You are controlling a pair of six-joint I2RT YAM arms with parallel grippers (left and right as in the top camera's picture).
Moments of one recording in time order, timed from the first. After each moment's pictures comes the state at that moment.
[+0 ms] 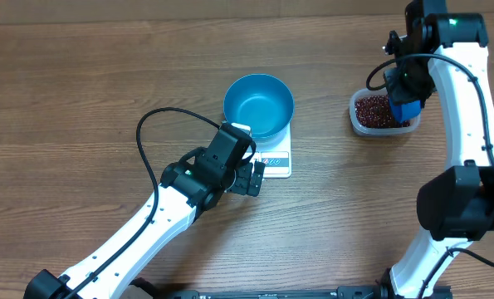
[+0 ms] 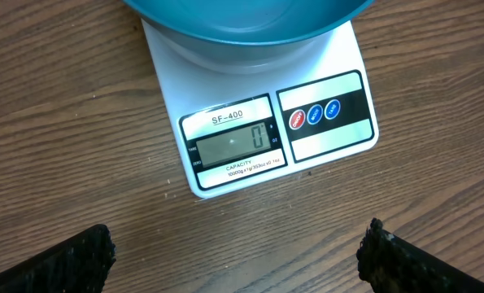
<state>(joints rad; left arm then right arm) -0.63 1.38 0.95 -0.61 -0.08 -0.34 -0.03 2.00 2.02 -1.46 0.18 -0.23</state>
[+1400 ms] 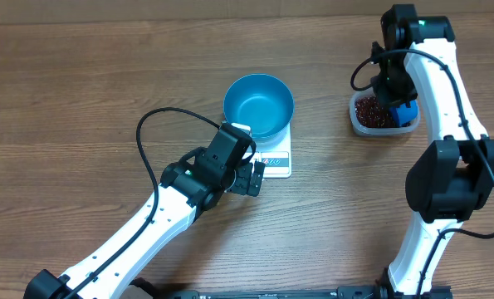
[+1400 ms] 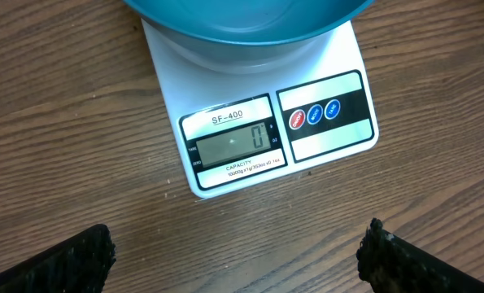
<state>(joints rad) -0.63 1.38 0.95 -0.61 -0.08 -0.34 0.01 2.13 2.00 -1.40 0.29 -0.24</state>
